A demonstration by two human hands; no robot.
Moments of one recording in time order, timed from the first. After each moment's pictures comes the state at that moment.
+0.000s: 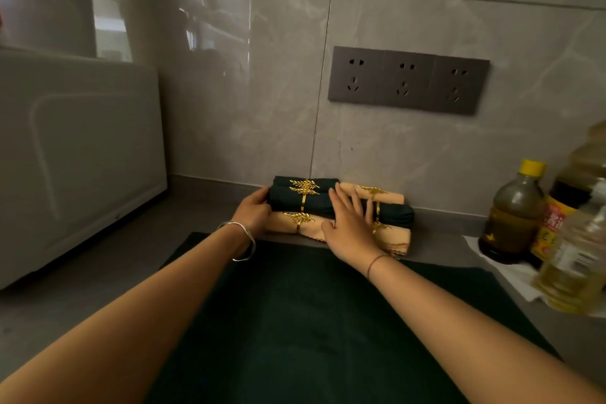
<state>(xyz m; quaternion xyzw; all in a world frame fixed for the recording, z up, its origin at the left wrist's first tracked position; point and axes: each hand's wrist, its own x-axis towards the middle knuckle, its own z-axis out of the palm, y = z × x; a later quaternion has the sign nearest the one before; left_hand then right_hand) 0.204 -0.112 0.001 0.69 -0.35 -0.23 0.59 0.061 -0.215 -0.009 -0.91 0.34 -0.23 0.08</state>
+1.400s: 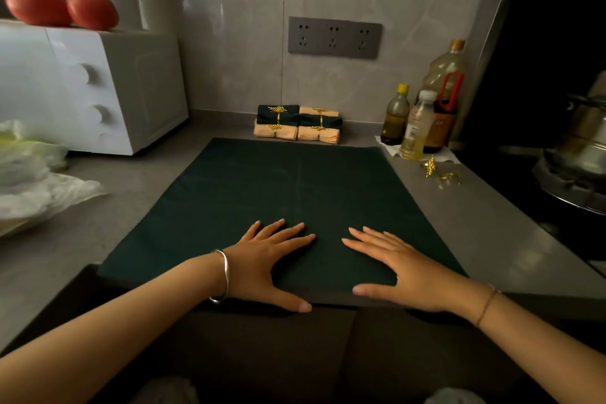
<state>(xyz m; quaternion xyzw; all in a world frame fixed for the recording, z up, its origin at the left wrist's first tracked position) -0.068 0.211 -0.021 0.68 -0.72 -0.11 0.01 -0.306 0.076 -0.015 -0.97 0.21 0.01 0.14</state>
